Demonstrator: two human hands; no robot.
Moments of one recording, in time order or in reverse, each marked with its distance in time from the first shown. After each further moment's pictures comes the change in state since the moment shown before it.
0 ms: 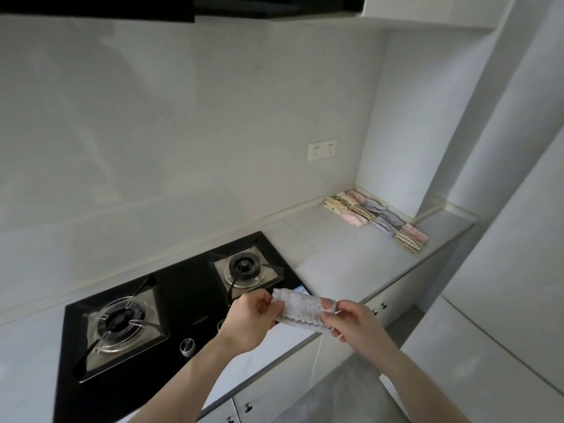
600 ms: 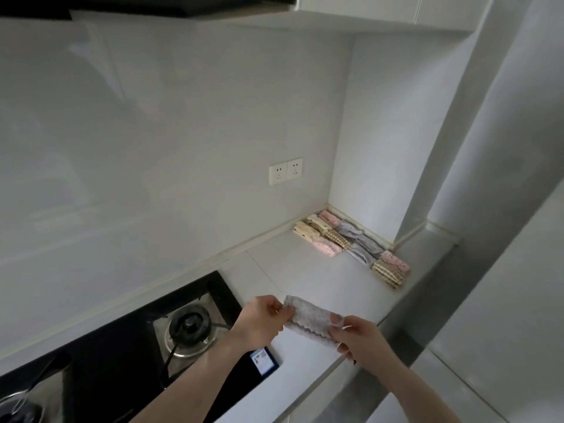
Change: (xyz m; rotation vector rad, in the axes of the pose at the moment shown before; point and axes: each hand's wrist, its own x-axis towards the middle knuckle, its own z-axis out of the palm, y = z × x) left_hand 0.225 0.085 0.095 0.037 -0.147 -0.064; right_hand 0.185 0.047 -0.133 0.071 0.091 0.252
